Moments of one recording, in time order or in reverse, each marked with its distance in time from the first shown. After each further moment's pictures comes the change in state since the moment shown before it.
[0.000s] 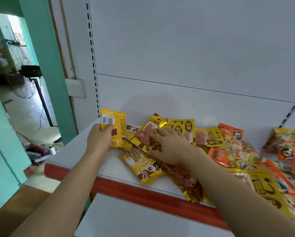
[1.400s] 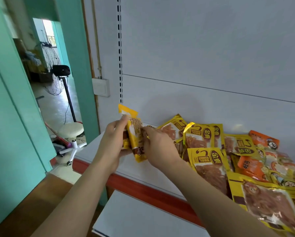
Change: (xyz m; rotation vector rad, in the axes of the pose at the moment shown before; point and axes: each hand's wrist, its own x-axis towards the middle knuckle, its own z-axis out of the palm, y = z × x) left_hand -0.020 0.005 -0.034 -0.259 -0.184 0.013; right_hand 0.030 -0.106 0.008 0.478 0.476 -0.117
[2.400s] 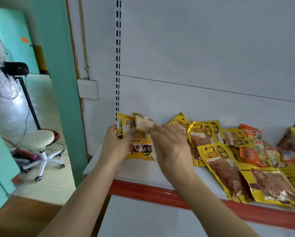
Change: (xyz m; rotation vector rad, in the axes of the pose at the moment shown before) left_hand 0.046 -0.005 -0.048 0.167 -0.112 0.064; right_hand -0.018 -0.035 0.022 -0.260 0.541 -0.158
